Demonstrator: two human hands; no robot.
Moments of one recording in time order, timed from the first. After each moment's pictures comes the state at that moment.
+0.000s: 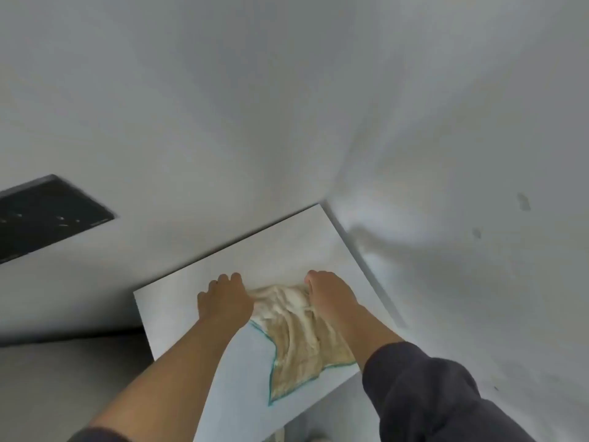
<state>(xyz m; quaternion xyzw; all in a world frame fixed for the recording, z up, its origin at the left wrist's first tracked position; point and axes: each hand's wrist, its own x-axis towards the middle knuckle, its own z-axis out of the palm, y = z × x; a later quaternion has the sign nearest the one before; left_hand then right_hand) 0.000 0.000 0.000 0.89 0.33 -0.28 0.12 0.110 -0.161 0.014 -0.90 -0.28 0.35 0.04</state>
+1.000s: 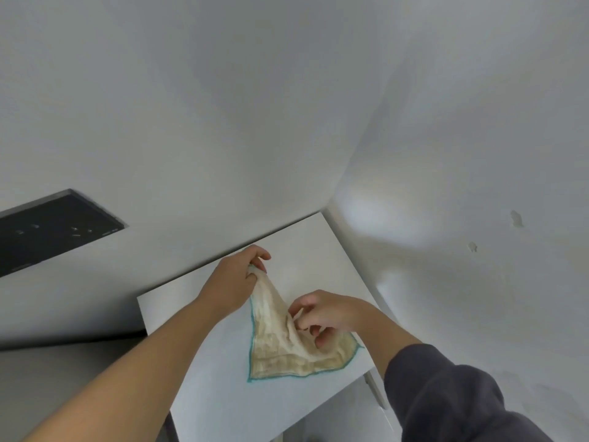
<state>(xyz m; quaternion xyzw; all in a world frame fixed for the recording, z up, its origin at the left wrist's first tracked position) 0.019 0.027 0.049 0.84 0.24 -0.08 0.47 0.120 -0.160 0.048 -0.71 -0.13 0.66 0.21</state>
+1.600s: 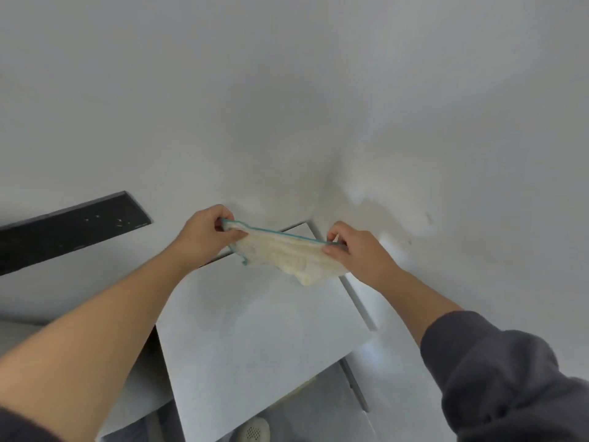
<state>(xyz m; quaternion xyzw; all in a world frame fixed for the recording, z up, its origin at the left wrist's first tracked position) 0.021 0.058 0.155 0.79 0.30 0.03 0.53 0.163 -0.205 0.170 -0.89 -0.33 0.22 0.24</state>
